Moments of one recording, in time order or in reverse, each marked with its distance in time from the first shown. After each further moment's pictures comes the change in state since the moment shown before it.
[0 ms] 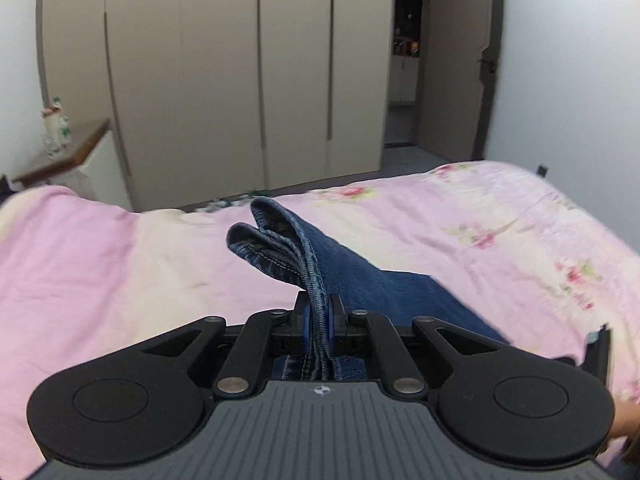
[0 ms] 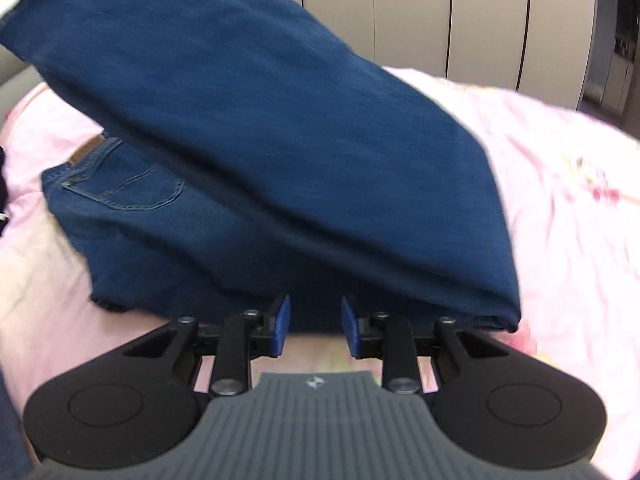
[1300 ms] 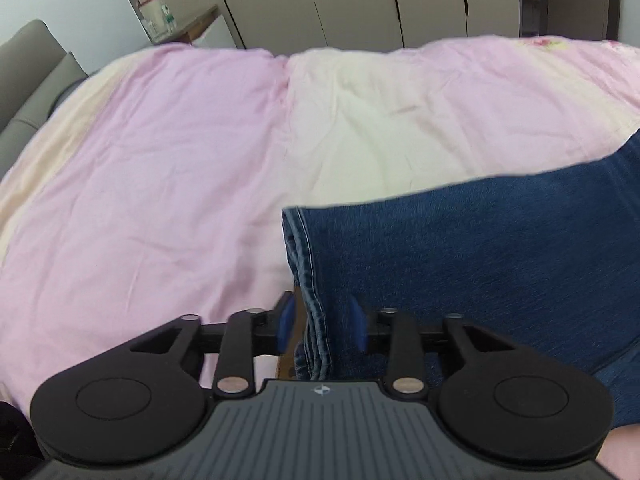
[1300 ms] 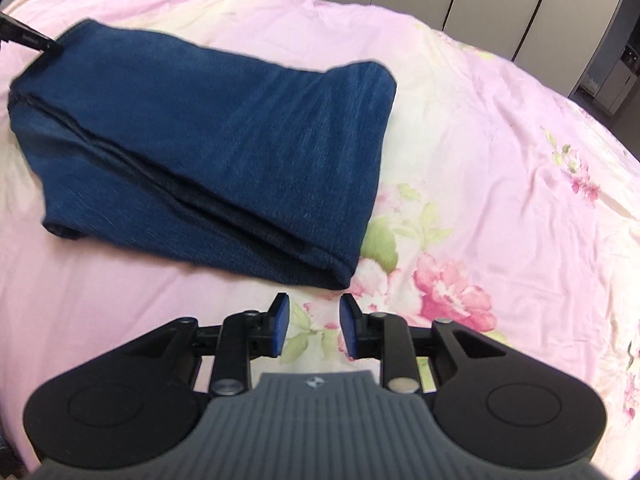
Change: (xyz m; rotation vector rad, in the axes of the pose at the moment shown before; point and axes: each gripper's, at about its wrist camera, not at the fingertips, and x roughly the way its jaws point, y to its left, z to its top) left arm 0.099 0.165 -0.121 -0.019 0.313 0.353; right arm 0.001 -0.007 0.016 -0.122 0.234 -0.109
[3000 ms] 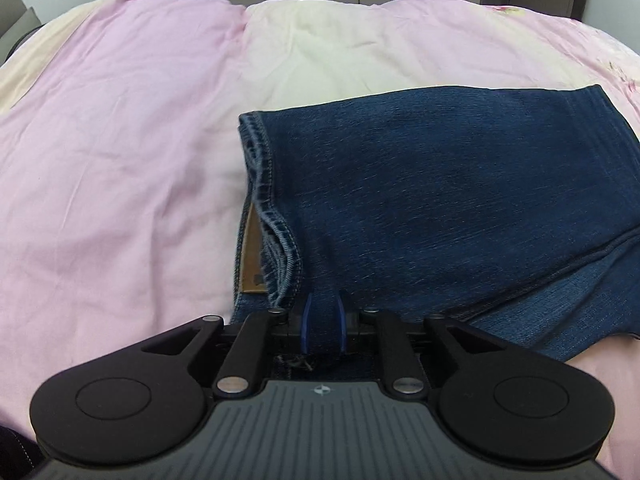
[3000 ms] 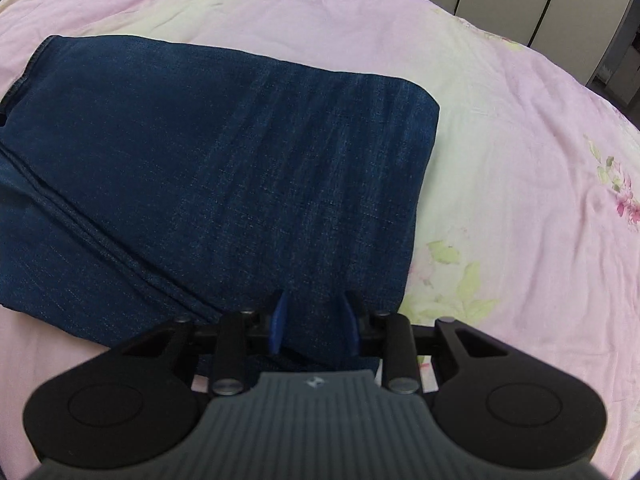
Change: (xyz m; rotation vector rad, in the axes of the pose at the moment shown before) left arm 0.025 0.008 -0.065 -0.002 0.093 -0.188; right arm 0.079 0.006 0.047 0.025 0.052 0.031
